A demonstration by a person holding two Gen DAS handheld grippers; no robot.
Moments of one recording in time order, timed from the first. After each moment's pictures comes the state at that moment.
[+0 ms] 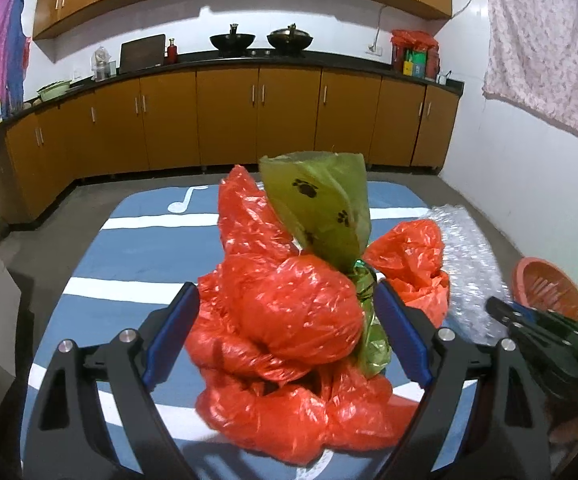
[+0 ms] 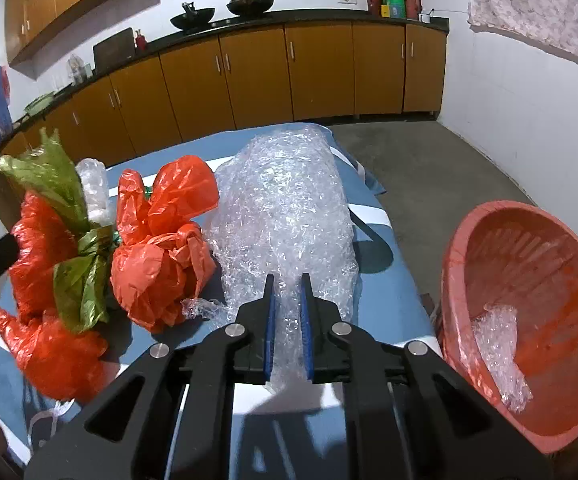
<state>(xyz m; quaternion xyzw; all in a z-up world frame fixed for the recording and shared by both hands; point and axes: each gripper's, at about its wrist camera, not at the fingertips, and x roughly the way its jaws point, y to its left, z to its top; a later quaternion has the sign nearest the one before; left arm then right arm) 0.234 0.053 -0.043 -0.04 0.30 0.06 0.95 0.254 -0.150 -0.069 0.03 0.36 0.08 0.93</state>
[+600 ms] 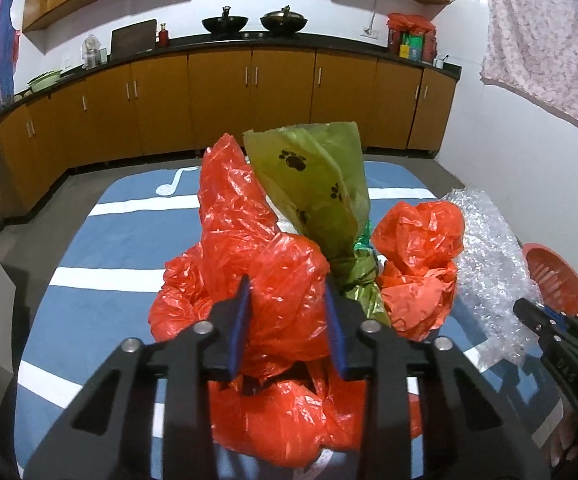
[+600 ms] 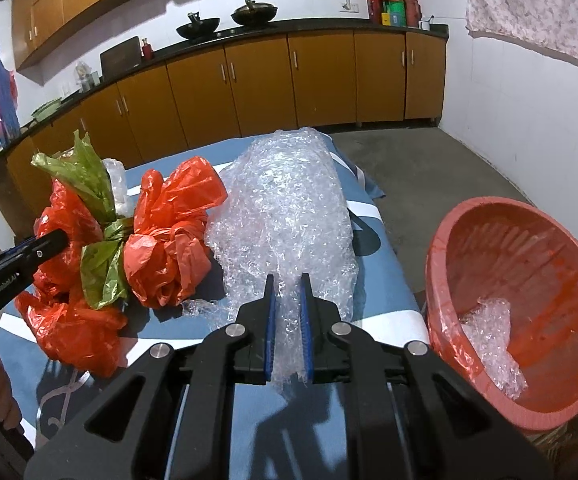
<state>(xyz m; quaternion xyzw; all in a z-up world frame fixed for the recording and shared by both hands) 0.242 0.055 -0.057 -0.04 0.32 0.04 0.94 0.233 -0.159 -0.061 0.03 0.34 0.09 0.93</state>
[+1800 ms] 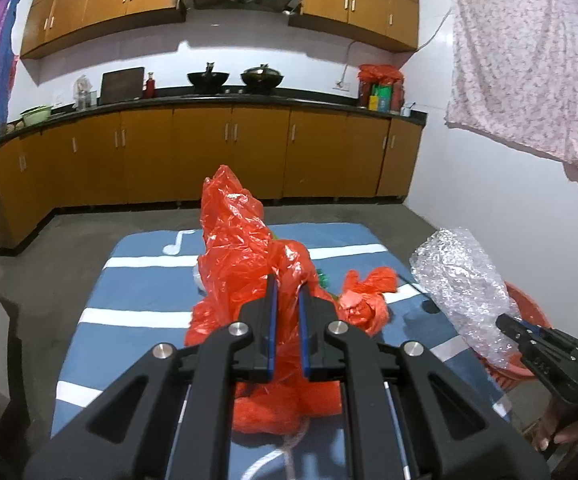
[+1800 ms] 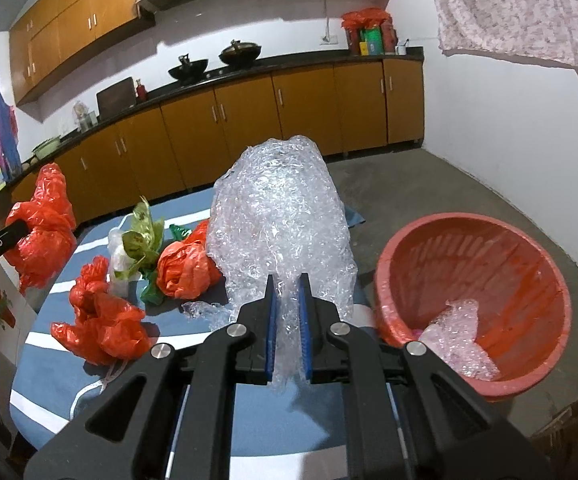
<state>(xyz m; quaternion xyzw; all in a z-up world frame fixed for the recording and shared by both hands) 0.160 0.056 0.021 -0.04 0.23 -0.01 0.97 0.174 -0.198 -0.021 0.07 0.28 0.07 0.95</state>
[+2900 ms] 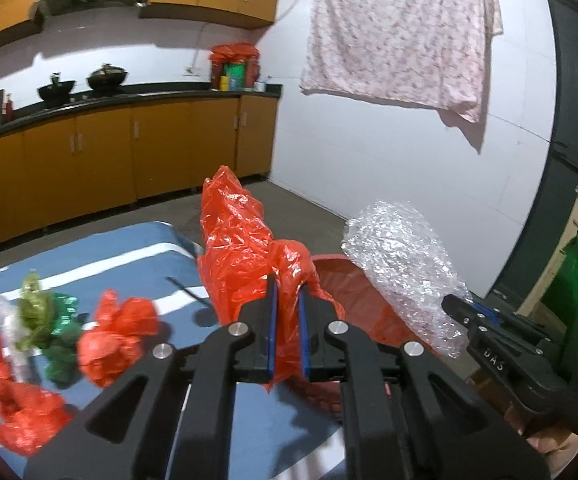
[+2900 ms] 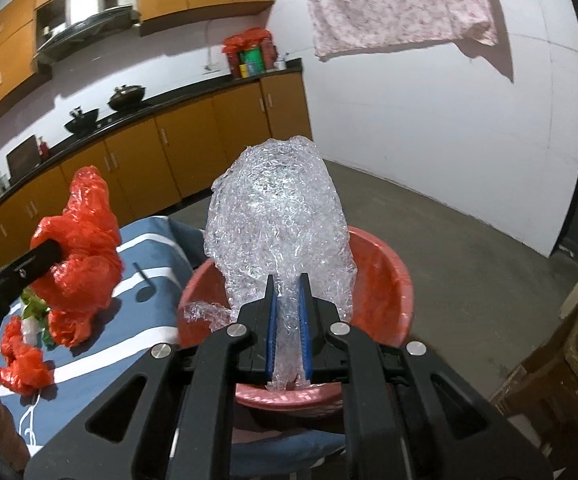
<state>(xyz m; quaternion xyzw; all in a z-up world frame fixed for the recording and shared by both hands) 0.201 -0.179 0.003 0.01 0.24 -0.25 0.94 0.145 -0.354 -0.021 0.13 0.26 -0.11 0.95</state>
